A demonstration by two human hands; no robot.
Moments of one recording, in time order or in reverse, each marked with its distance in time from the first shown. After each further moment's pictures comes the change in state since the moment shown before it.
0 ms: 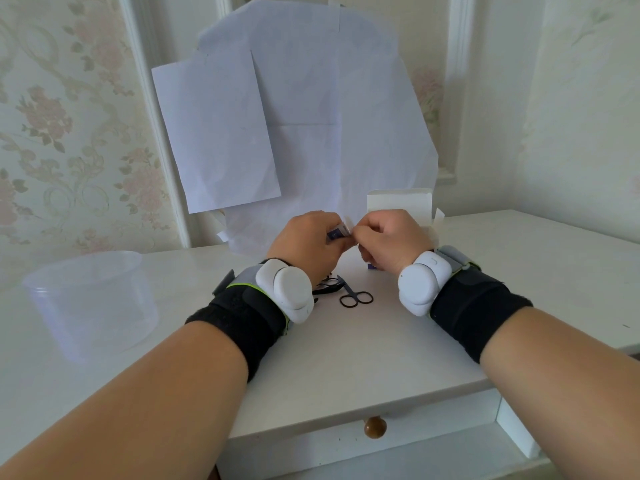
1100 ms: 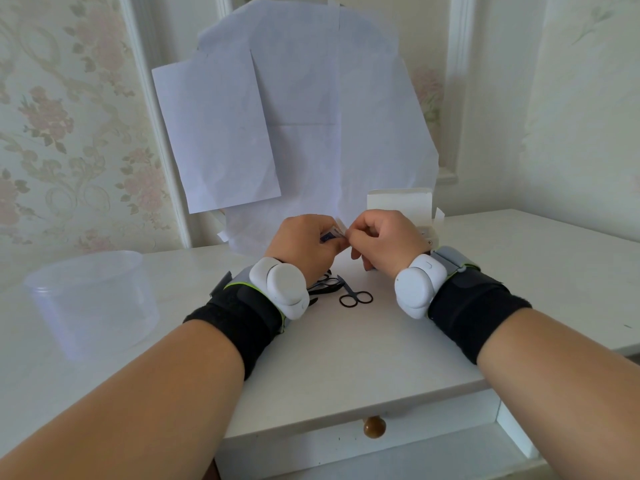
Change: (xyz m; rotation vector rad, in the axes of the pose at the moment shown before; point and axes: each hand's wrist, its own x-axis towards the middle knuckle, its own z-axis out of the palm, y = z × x) left_hand -0.005 0.001 -0.006 -0.082 -0.026 -0.076; right_hand -0.001 0.001 0.004 -0.056 -0.017 -0.067
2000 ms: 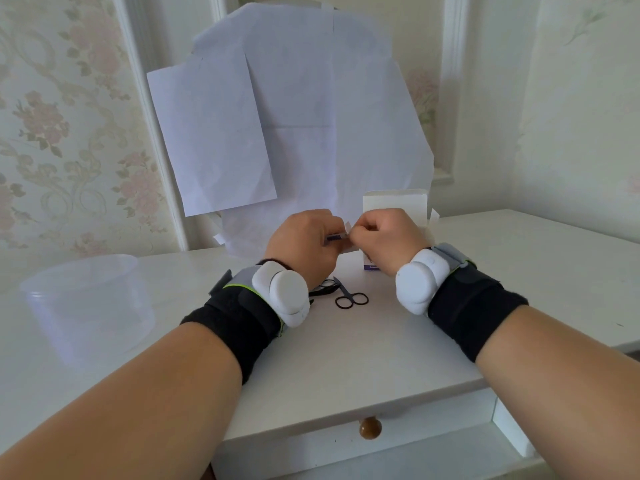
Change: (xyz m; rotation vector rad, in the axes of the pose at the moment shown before) left_hand 0.000 0.004 0.003 0.076 0.061 0.211; right_hand 0.002 -0.002 -0.007 0.005 0.027 0.032
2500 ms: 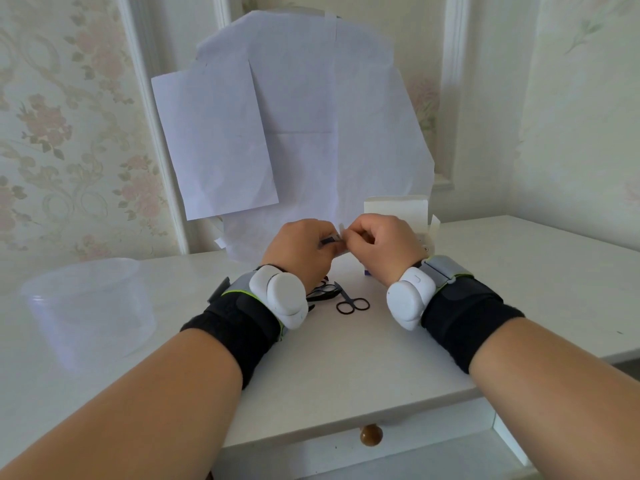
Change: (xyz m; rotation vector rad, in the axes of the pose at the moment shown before) left_hand 0.002 -0.005 -0.001 -0.026 -0.065 -0.212; right_hand 0.000 0.004 0.005 -0.128 0.042 -0.171
